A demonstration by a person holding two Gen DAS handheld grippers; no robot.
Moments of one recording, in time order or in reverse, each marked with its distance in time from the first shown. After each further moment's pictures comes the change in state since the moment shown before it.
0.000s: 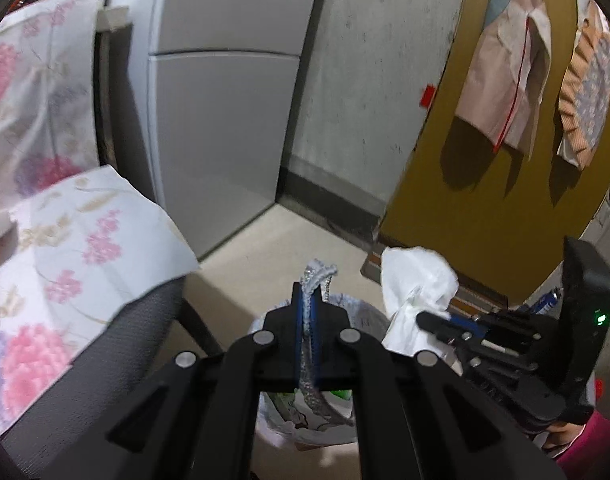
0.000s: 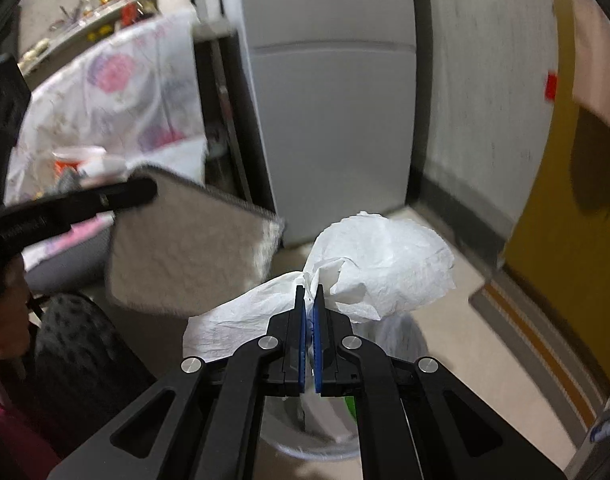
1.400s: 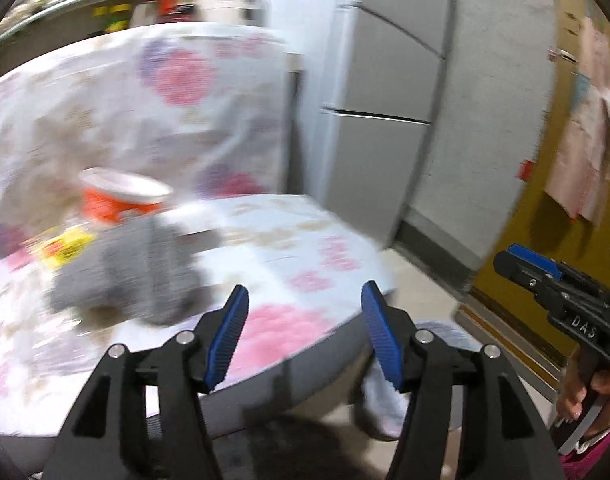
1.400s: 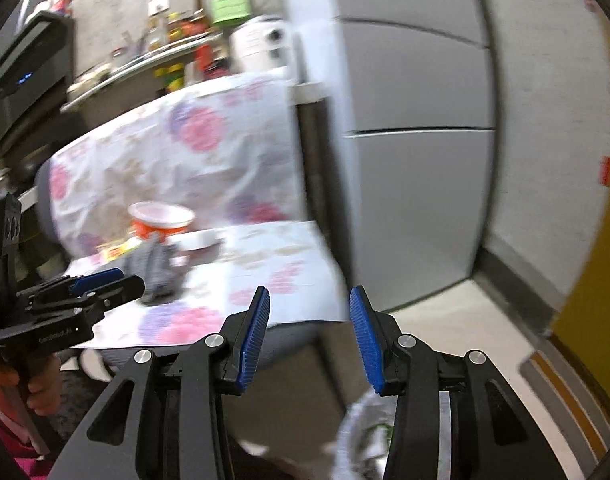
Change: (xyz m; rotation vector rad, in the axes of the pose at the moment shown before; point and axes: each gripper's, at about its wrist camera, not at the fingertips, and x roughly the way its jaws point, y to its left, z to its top) left arm -0.167 0.121 -0.031 -0.206 -0.164 0.389; right arm -0.045 0.143 0.092 -0.106 -0.192 0.195
